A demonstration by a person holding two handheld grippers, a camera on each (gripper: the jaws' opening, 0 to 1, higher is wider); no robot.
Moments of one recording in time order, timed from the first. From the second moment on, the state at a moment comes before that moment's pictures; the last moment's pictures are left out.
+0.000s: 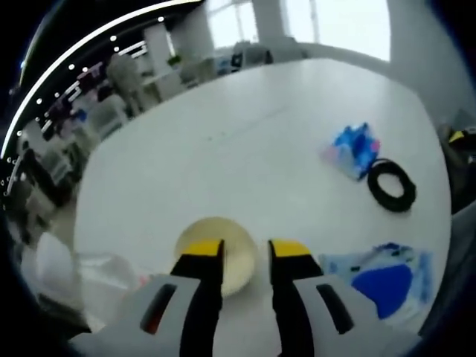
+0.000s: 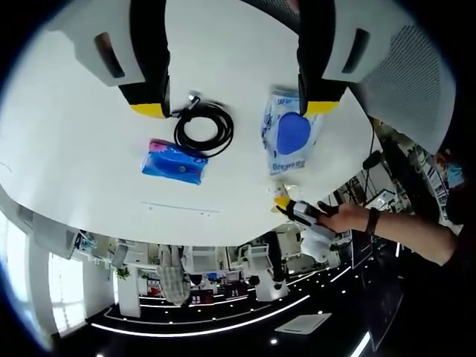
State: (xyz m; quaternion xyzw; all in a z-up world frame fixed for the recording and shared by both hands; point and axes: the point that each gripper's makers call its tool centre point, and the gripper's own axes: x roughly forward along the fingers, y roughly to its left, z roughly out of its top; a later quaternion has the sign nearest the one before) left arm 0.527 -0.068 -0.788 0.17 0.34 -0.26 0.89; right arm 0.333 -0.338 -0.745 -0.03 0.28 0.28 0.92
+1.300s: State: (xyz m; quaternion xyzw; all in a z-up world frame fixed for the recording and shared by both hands) left arm 0.522 -0.060 -0.789 0.20 0.34 -0.26 0.88; right arm 0.333 -0.336 -0.746 -0.03 0.28 0.29 0.92
